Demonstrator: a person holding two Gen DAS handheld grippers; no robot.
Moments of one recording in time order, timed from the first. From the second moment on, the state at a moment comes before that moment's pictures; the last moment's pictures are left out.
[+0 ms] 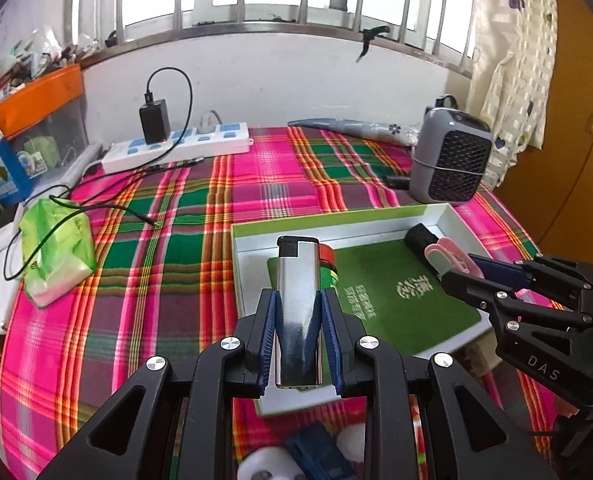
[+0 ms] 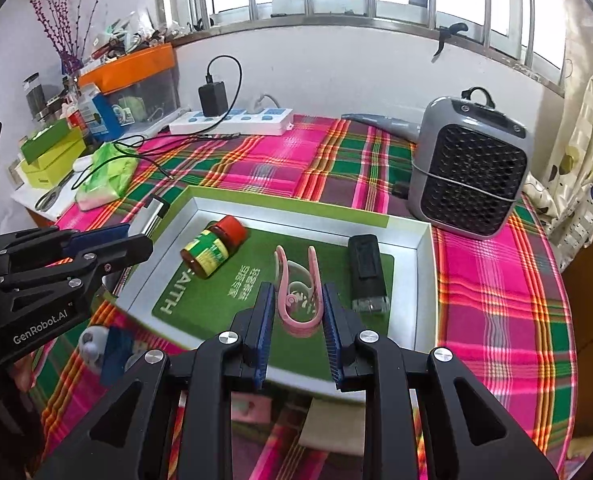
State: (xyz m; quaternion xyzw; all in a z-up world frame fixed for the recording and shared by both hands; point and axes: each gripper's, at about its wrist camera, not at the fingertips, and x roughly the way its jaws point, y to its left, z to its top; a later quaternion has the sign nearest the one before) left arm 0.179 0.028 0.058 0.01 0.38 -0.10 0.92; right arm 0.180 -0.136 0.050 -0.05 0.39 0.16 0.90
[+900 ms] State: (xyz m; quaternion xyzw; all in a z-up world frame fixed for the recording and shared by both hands) left arm 0.227 0.023 0.026 0.02 0.42 -0.09 0.90; right arm 0.225 -0.124 0.023 -0.06 0.42 0.16 0.89
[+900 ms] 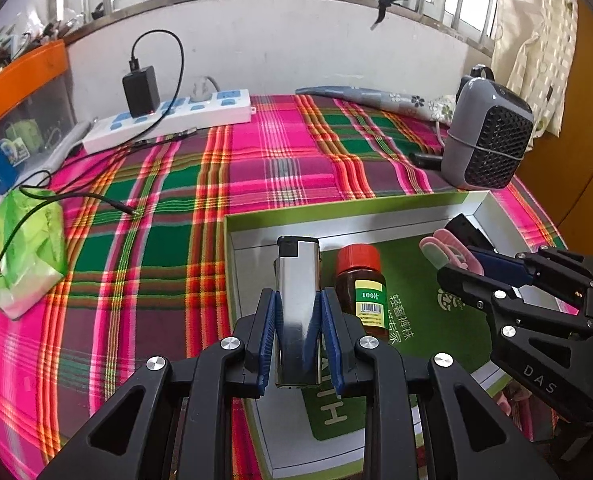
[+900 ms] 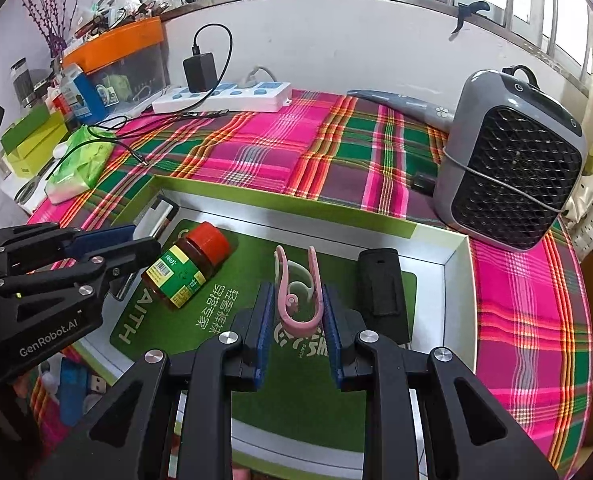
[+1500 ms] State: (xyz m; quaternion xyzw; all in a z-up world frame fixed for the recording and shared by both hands) left arm 0.230 0.020 0.024 0.02 0.42 -0.09 0.90; right arm 0.231 -0.121 0.013 -0.06 0.43 0.17 0.88
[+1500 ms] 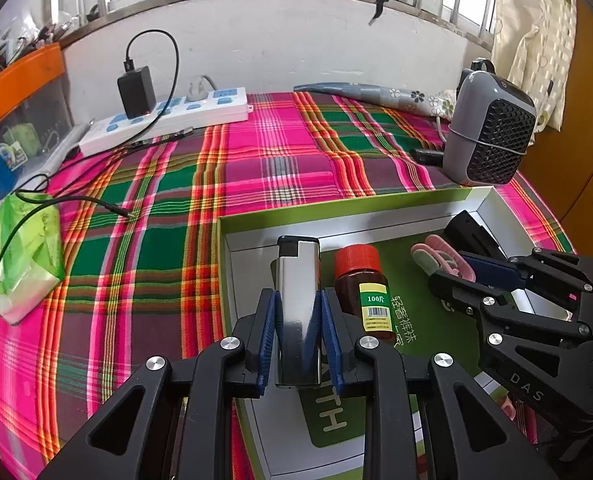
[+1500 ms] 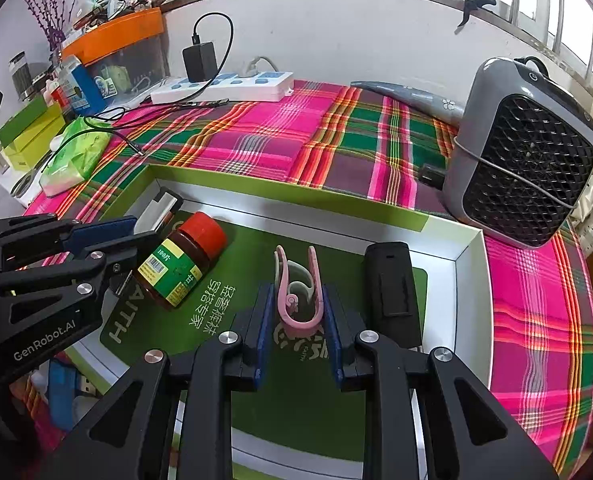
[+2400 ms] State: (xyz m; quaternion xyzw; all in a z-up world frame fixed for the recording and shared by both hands) left arm 0.232 0.015 0.021 0.03 0.43 -0.09 0.90; right arm 0.232 -0.120 0.010 -0.06 0.44 0.17 0.88
